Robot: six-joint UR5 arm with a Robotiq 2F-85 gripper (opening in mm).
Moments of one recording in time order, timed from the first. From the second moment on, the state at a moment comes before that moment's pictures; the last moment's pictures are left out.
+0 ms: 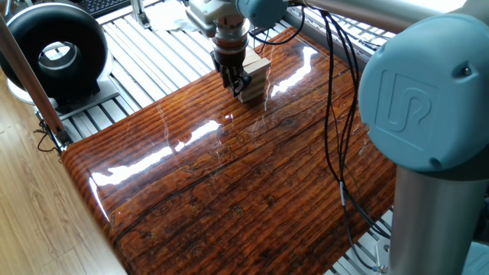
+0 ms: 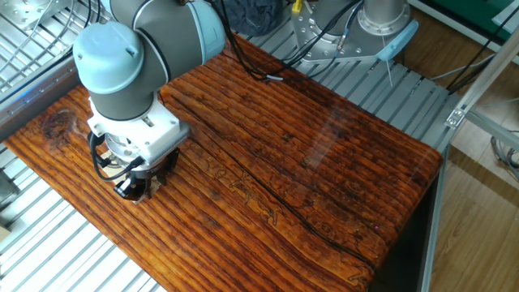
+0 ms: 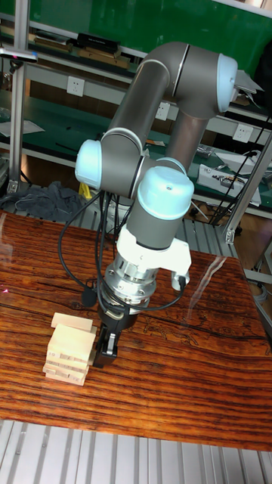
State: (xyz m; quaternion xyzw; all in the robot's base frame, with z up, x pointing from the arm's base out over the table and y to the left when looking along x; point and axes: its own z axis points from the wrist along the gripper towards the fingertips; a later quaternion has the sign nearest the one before) arm 0.656 -0.022 0.031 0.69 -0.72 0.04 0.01
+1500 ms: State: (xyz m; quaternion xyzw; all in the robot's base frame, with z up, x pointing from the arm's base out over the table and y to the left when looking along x) arm 0.659 -0.026 0.029 0.70 -0.71 0.05 0.01
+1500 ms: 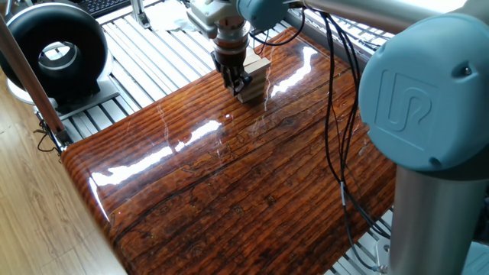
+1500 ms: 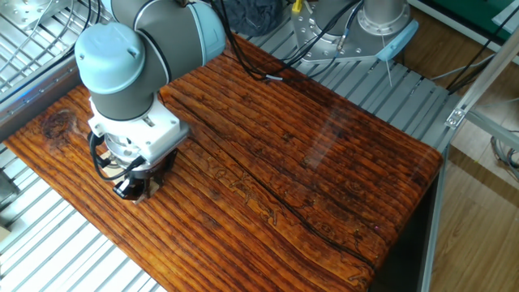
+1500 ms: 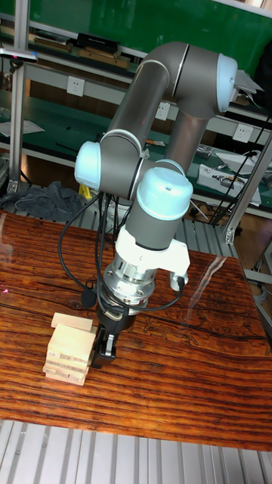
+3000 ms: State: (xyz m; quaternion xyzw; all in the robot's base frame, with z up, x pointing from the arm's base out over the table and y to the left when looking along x) arm 0.660 -0.022 0.028 0.70 -0.72 0.05 0.00
